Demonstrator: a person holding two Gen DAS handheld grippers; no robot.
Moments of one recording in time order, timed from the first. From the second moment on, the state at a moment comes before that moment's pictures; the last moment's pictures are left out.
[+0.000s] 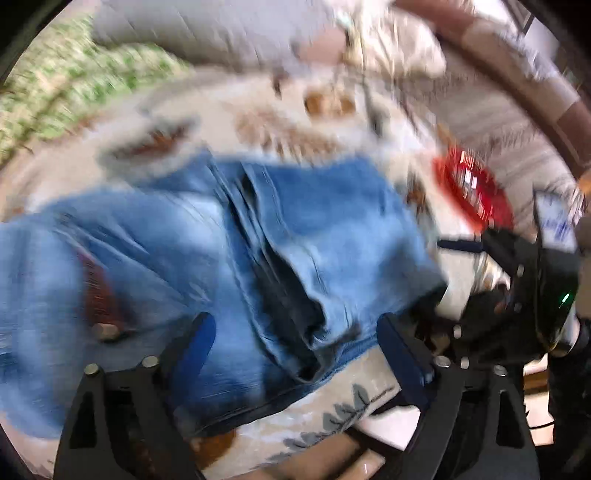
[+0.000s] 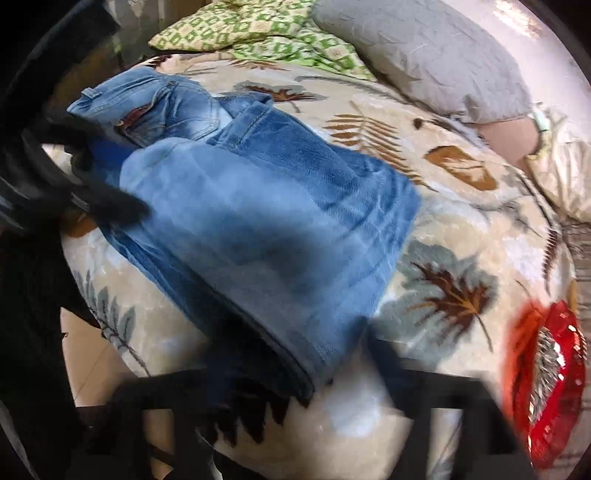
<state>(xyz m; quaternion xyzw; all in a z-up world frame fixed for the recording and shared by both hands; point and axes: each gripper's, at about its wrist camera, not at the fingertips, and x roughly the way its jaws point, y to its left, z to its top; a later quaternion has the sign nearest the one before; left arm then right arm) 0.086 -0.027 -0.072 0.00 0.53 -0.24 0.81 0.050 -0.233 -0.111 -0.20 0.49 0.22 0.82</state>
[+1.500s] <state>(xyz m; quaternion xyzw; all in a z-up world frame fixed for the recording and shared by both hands) 0.071 -0.048 -0.086 0.07 0.52 -0.29 0.80 0.049 -0.240 -0.116 -0.16 0.50 0.21 0.82</state>
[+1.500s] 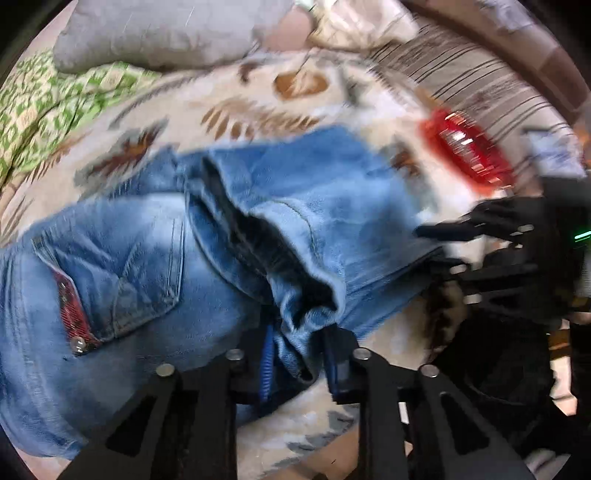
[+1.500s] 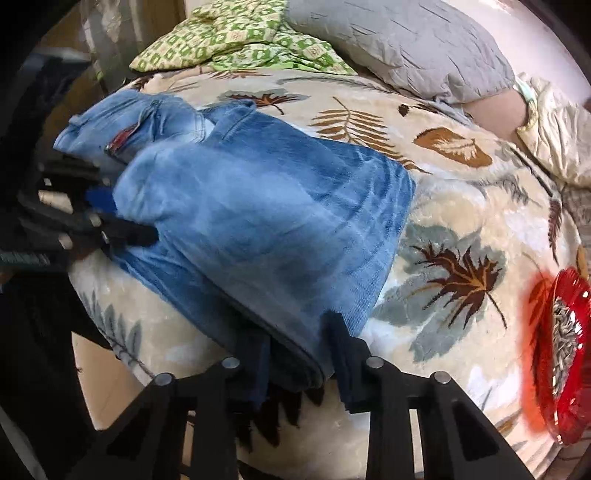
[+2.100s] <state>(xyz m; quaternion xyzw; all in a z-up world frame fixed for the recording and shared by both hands) 0.107 0.002 -0.047 -0.03 0.51 -0.24 0.82 0.042 -0.260 -0.077 -0.12 0.48 0.26 0.83</state>
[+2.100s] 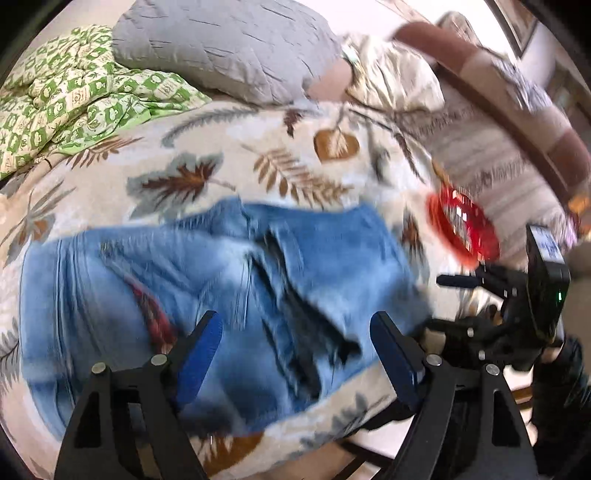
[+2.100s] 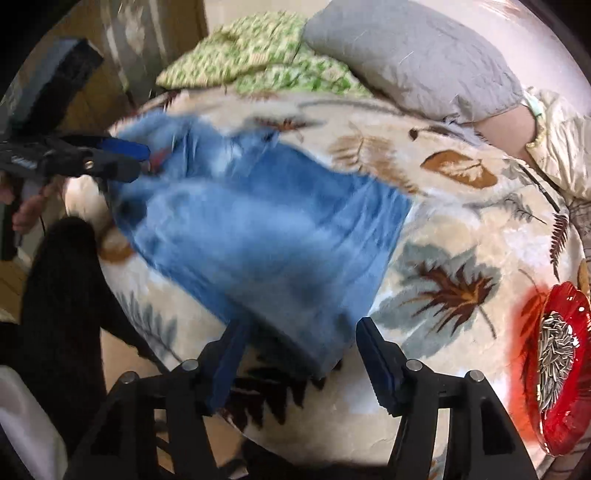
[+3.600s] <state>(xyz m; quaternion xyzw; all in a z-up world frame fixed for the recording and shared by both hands) 0.114 -0.041 -0.082 -0.06 0.59 -0.28 0.76 0.084 -0.258 -0.095 -0.10 0.49 0.24 0.83</state>
